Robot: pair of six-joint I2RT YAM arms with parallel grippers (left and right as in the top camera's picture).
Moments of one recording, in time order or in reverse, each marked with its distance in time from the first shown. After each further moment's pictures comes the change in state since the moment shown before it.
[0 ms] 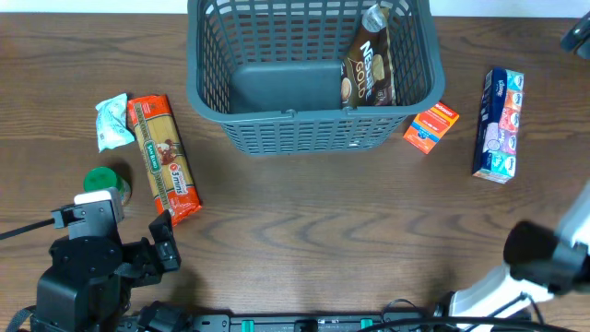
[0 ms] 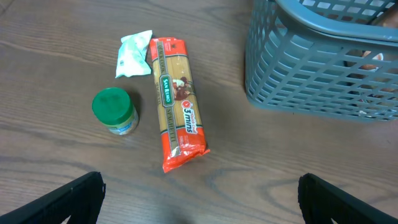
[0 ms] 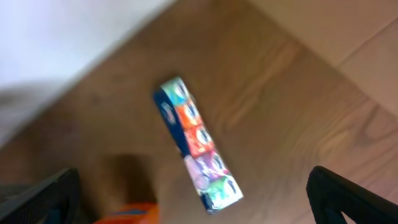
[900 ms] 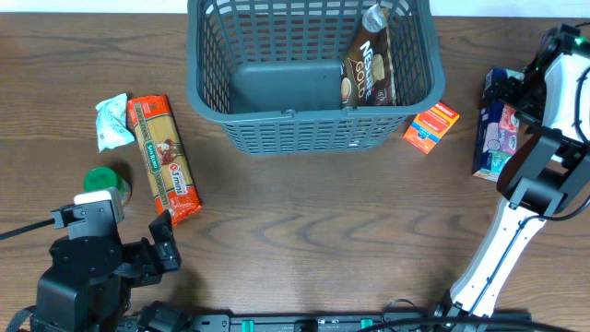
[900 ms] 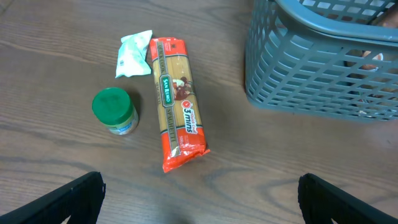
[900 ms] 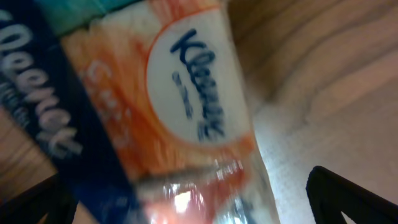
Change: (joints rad) left arm 0.000 0.000 0.000 0.000 0.000 0.000; right arm -0.024 0.626 -0.021 0.061 -0.130 -0.131
